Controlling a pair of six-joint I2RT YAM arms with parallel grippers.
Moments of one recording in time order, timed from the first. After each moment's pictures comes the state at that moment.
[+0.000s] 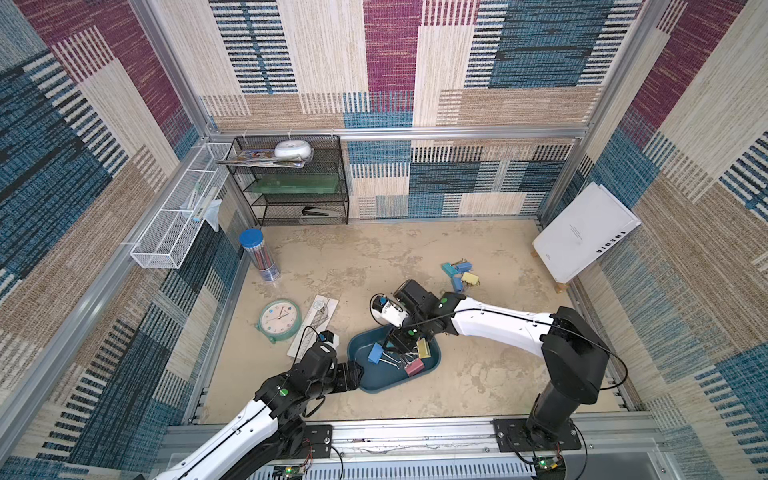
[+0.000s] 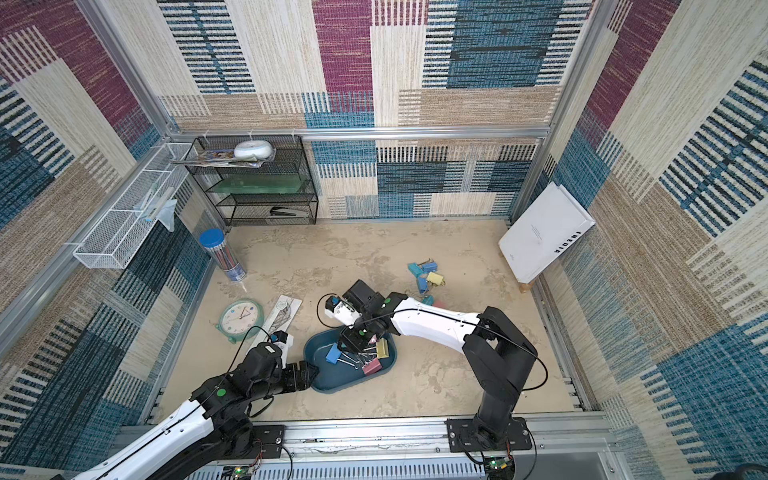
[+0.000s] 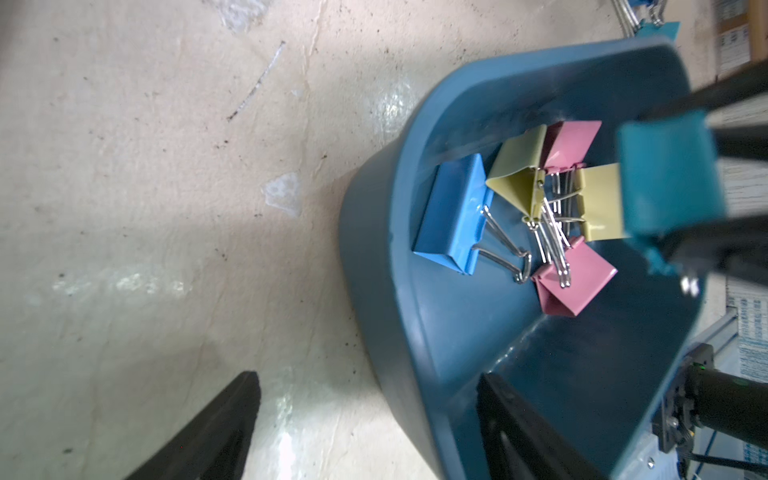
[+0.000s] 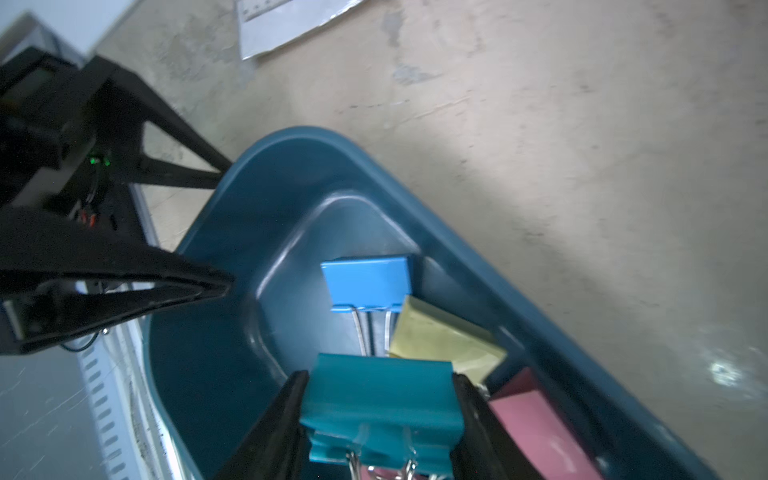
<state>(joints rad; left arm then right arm) -0.63 0.59 0.26 -0.54 0.10 -0.75 0.97 1.72 1.15 -0.47 -0.33 -0.01</state>
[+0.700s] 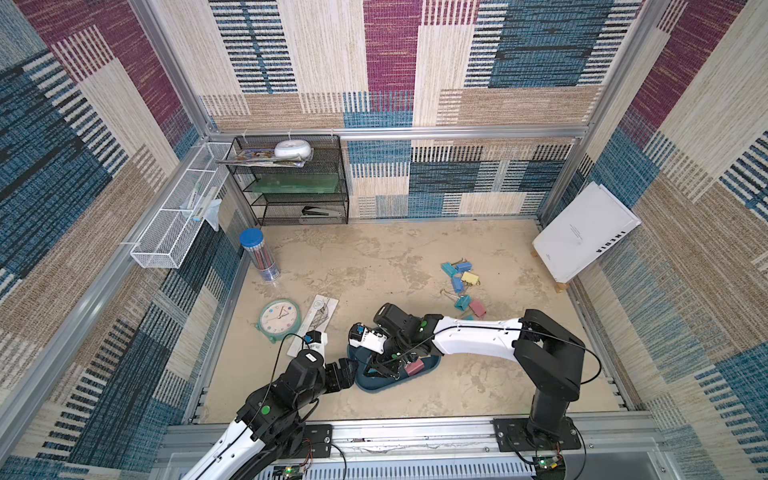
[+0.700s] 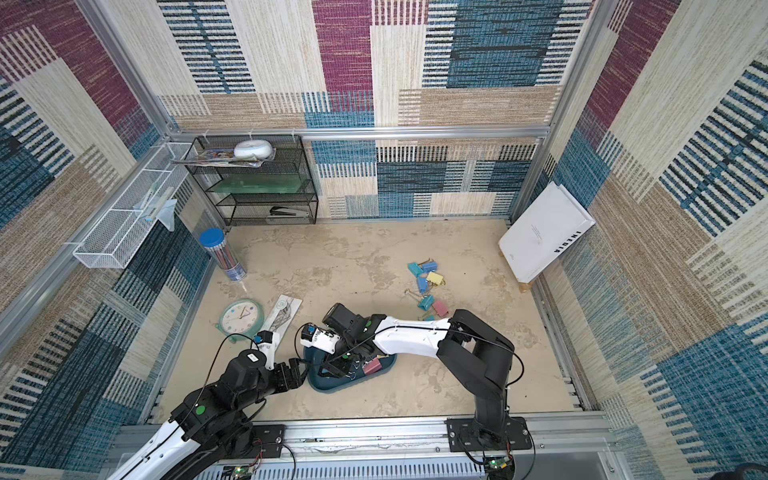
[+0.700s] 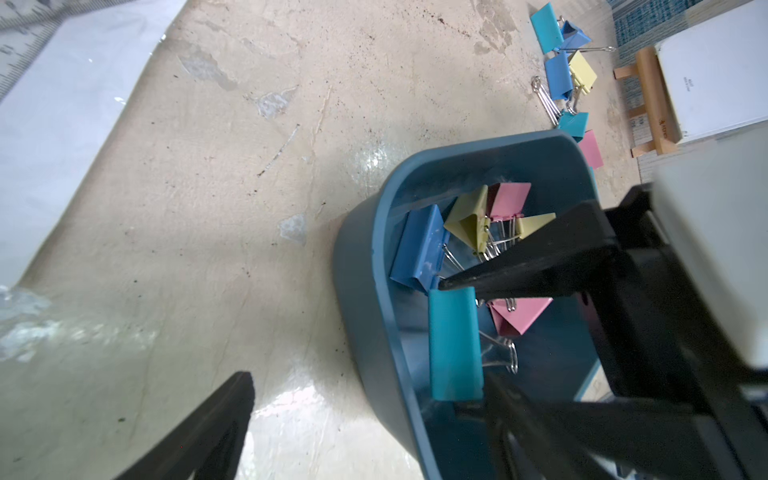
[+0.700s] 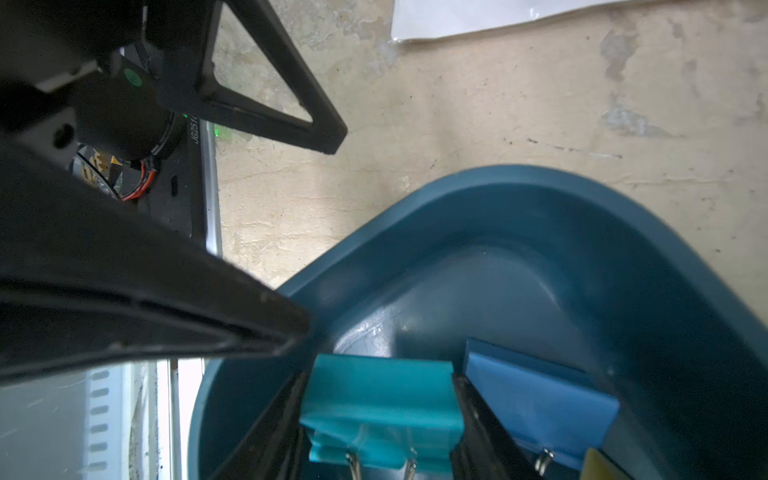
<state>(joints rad) -0.63 0.34 0.26 -0.65 0.03 -0.80 1.09 1.84 1.14 -0.26 -0.39 -0.10</state>
